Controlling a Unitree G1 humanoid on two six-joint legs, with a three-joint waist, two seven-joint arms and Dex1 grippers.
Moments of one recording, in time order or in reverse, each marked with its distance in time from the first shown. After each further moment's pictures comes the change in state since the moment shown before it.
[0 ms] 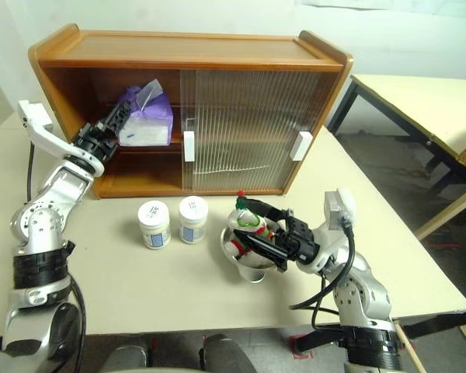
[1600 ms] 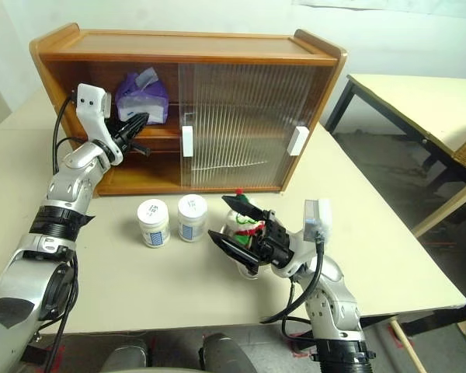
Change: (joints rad) left arm -0.347 0.076 -0.215 0.745 0.588 -0.463 -0.248; right arm 0.058 0.130 0.105 -0.099 -0.067 -0.194 -0.129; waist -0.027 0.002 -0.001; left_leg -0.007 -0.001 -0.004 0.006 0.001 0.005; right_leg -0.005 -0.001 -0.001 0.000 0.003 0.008
